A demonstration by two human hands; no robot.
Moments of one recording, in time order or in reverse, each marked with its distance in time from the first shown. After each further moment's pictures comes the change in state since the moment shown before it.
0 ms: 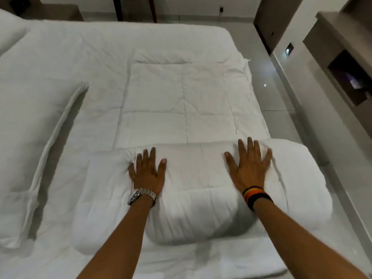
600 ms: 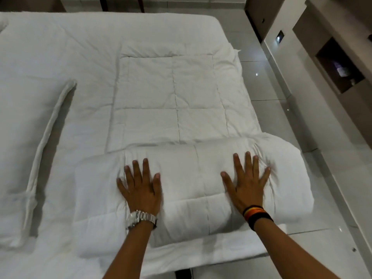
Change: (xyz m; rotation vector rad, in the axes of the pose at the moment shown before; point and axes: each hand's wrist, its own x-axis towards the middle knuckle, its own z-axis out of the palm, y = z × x) left_hand -0.076 0.008 -0.009 0.135 0.135 0.004; right_hand -0.074 0.031 0.010 -0.010 -0.070 0.029
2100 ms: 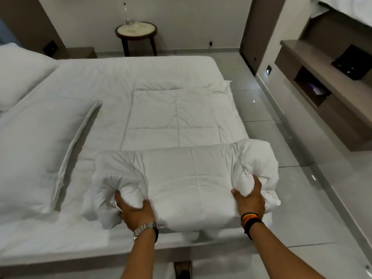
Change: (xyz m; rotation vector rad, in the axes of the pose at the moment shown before) left_hand -0.175 0.008 -0.046 -0.903 0.274 -0.706; right_hand -0.139 0.056 -0.038 0.920 0.082 0.523
